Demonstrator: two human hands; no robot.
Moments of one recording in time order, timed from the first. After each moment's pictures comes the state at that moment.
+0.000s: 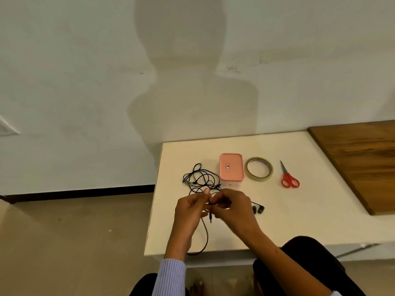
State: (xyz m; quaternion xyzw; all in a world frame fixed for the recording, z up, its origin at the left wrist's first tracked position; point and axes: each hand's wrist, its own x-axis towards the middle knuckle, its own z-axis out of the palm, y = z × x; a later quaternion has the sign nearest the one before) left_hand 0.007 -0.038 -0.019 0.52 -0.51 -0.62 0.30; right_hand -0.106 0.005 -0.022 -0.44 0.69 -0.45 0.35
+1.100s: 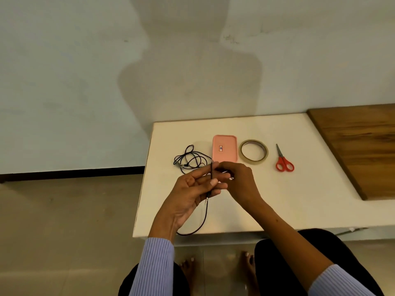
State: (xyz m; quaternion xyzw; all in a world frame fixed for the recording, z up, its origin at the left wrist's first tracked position) left_hand -0.005 -0.043 -0.004 0.33 -0.46 -0.78 0.26; right_hand -0.148 -0.011 -0.028 -0.51 0.71 -0.40 0.27
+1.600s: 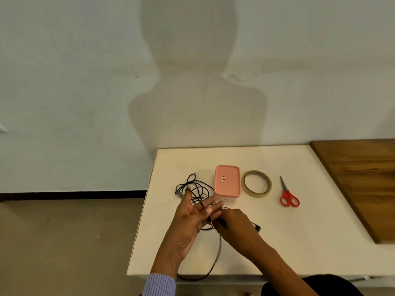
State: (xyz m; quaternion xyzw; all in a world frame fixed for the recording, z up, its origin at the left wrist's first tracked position) left_hand -0.015 -0.058 -0.018 0.39 -0.42 -0.76 0.33; right_hand -0.147 -0.014 -0.045 -0.64 0.70 -0.21 0.26
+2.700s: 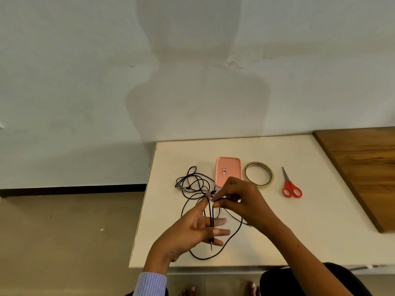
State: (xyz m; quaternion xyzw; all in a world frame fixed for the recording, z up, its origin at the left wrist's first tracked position) left_hand 0.003 -0.051 -0.022 0.36 -0.58 -0.73 0.08; right_hand -0.178 -0.027 -0.029 -0.63 0.58 -0.42 0.30
